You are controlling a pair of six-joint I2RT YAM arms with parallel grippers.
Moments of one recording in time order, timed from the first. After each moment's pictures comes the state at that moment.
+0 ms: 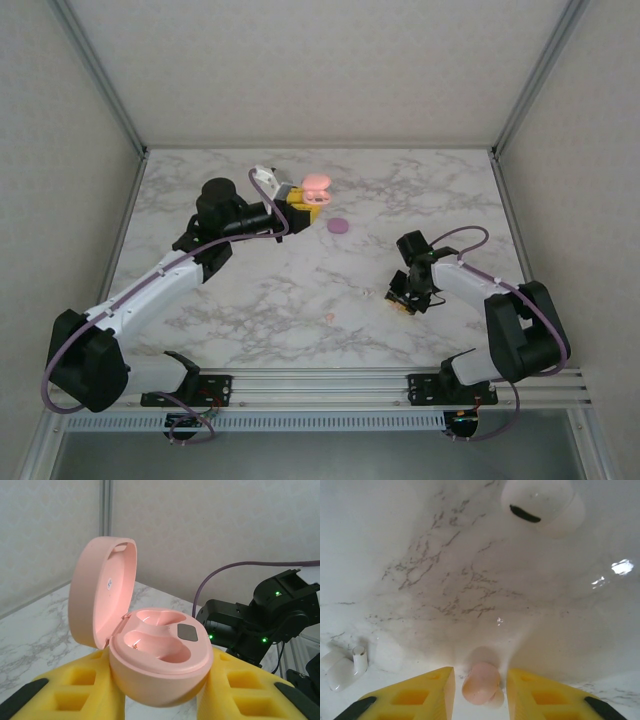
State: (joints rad) left arm -0.53 1.28 0.95 0.25 0.72 -0.11; right arm 0.39 1.43 0.71 -0.72 -0.18 0.88
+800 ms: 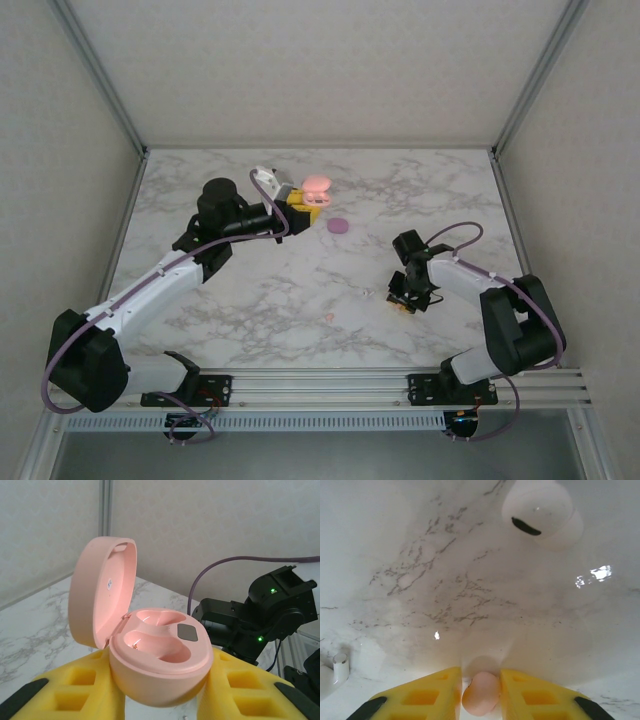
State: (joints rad) left arm -0.53 1.28 0.95 0.23 0.72 -0.11; right arm 0.41 1.47 0.74 -0.75 -0.13 0.84
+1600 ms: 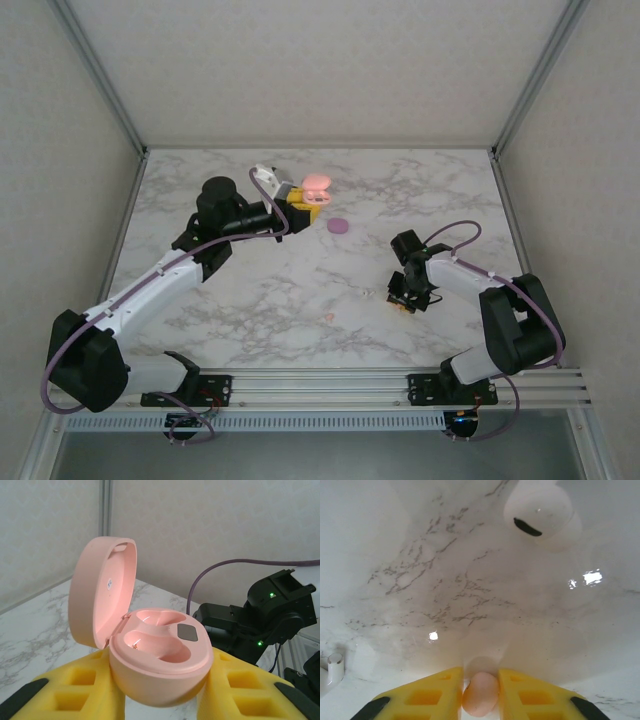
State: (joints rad) left arm -0.53 1.28 0.96 0.23 0.72 -0.11; right arm 0.42 1.48 0.75 -0.76 -0.10 0.83
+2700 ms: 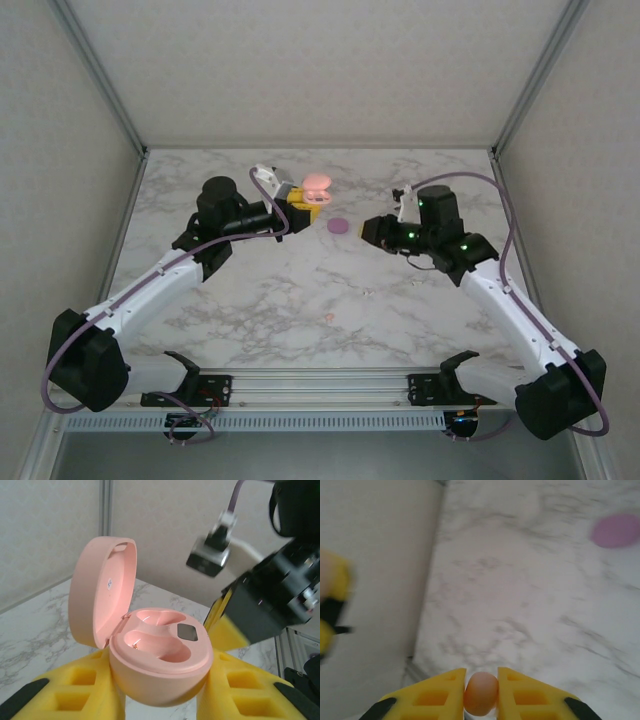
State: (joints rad) left arm -0.53 1.28 0.96 0.23 0.72 -0.11; right arm 0.45 1.13 1.04 -0.48 -0.59 0.70
